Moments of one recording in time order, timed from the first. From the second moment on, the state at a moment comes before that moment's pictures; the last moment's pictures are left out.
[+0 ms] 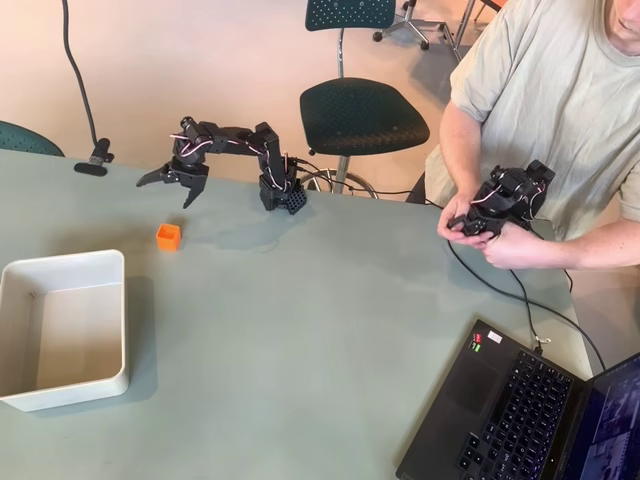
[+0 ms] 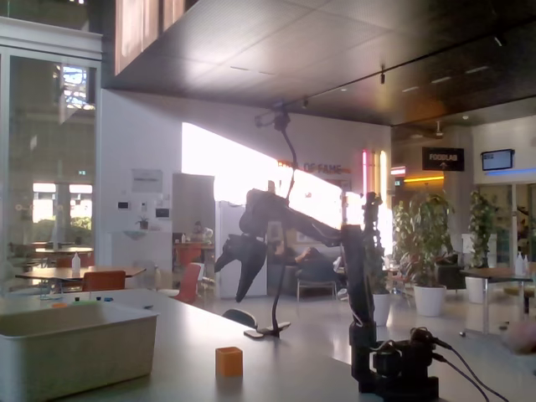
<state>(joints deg) 43.3 80.9 59.9 98.2 46.2</state>
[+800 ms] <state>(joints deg) 49.7 63.0 57.7 97.9 46.1</state>
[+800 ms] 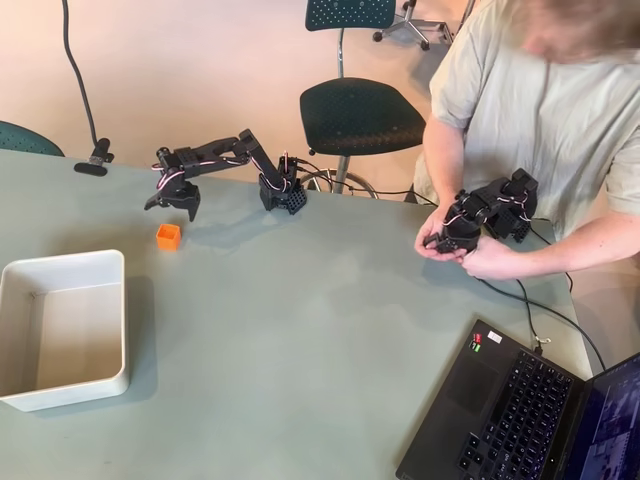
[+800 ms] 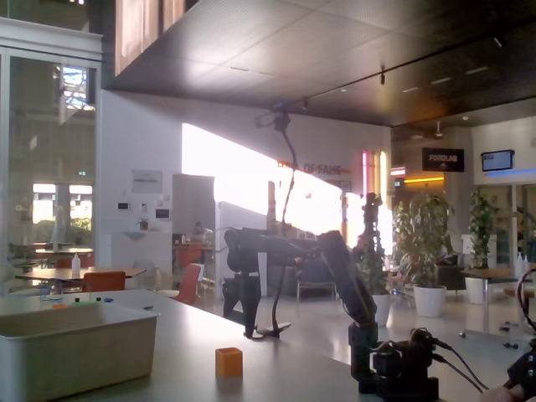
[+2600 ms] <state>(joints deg) 46.1 42.5 47.4 95.4 46.1</state>
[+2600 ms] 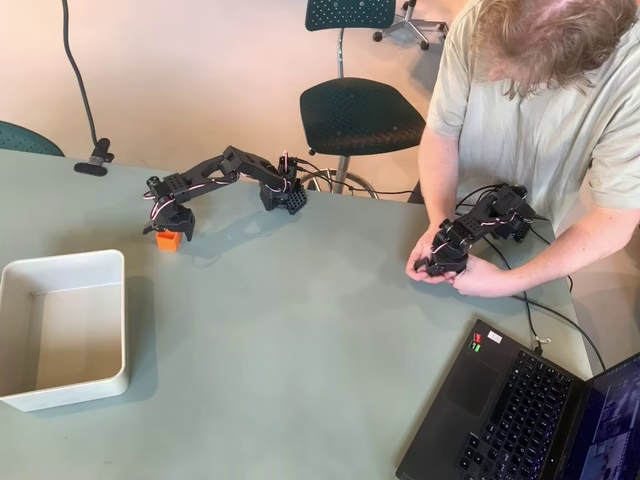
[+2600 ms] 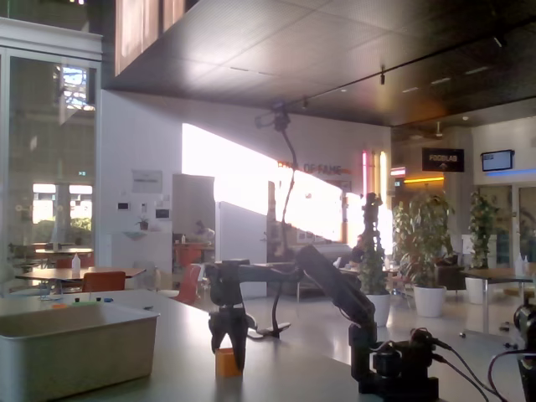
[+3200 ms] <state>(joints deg) 46.7 41.5 47.4 95.4 46.1</state>
